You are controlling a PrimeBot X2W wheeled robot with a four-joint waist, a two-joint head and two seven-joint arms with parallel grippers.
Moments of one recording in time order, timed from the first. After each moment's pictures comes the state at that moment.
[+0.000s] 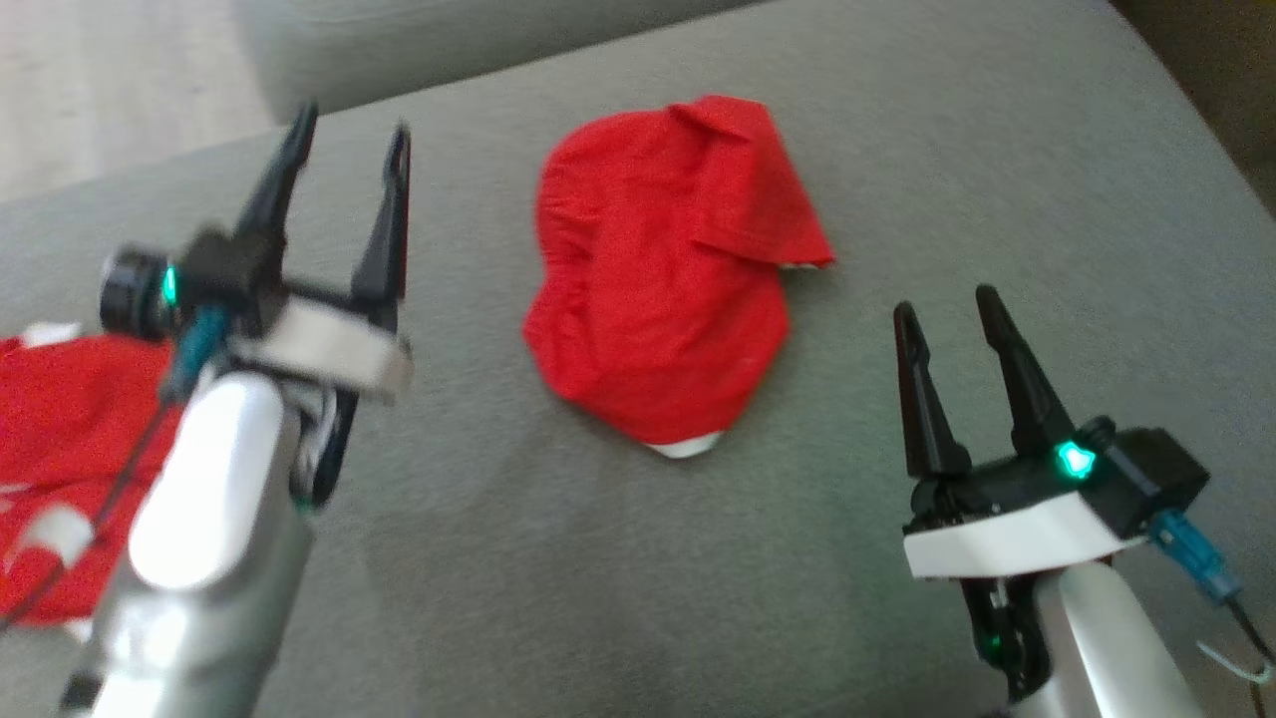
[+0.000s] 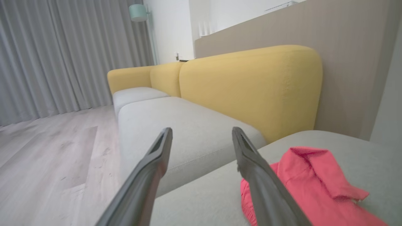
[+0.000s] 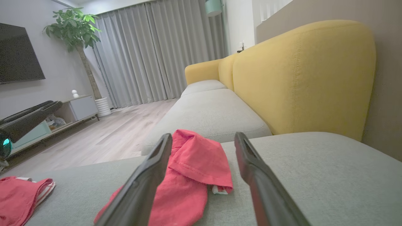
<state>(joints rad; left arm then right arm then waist) -0.60 0.24 -0.36 0.40 -0.28 -0.03 -0.15 -0.12 -0.05 0.19 0.08 0.22 0.13 -0.25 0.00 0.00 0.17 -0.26</state>
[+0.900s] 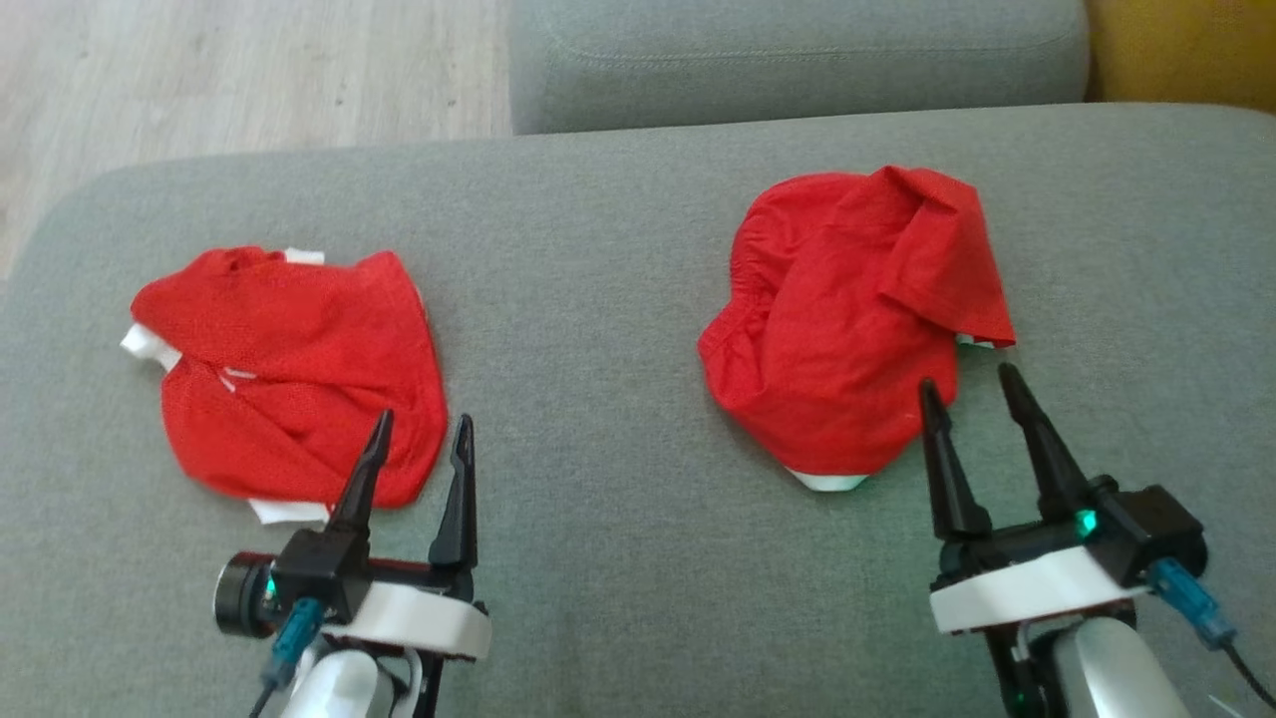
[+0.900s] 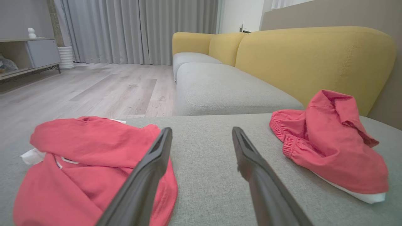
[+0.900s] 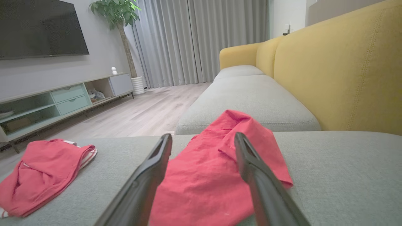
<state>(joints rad) -0.12 0.17 -0.39 0.26 -0.32 0.10 -0.25 -0.03 -0.05 0.12 0.14 0.15 0.13 -0.25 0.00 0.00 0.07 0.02</state>
